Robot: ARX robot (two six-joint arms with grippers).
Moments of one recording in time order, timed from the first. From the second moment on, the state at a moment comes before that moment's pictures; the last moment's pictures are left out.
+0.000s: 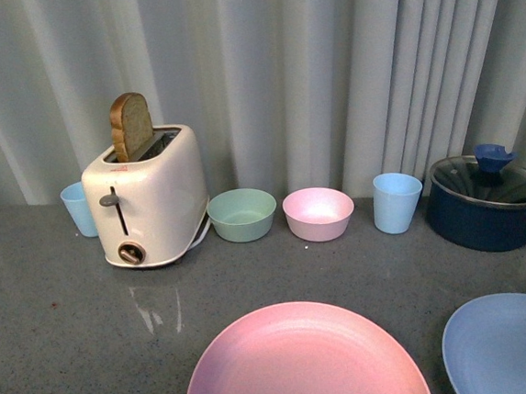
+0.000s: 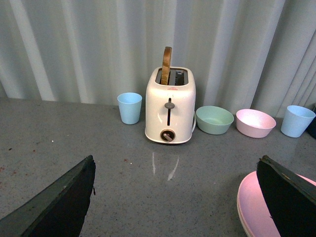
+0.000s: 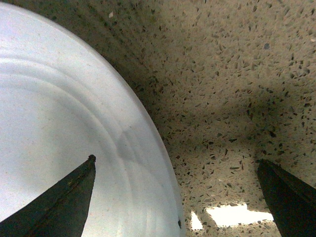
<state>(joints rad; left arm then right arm) 0.00 0.00 0.03 0.00 0.00 -0.01 -0.39 2.10 0.87 0.14 -0.16 -0.01</state>
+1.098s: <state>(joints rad) 0.00 0.00 0.03 0.00 0.00 -0.01 -0.51 1.69 0.59 0.26 -0.46 0.08</state>
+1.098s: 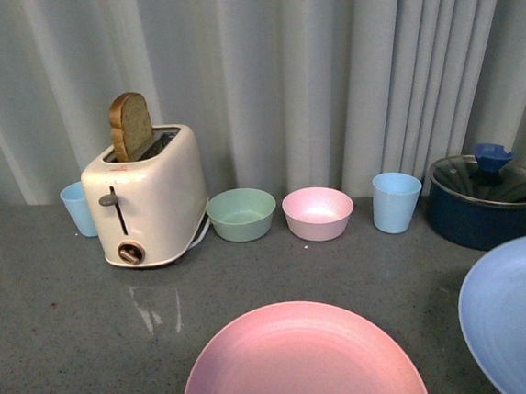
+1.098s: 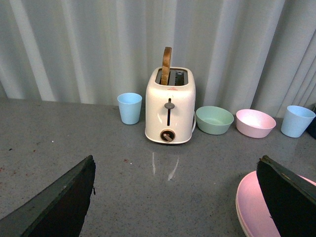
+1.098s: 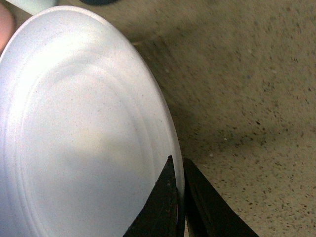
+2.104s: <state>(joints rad) 0.00 0.00 0.03 0.00 0.00 -0.01 0.21 1.85 0.61 0.55 -0.36 0.42</state>
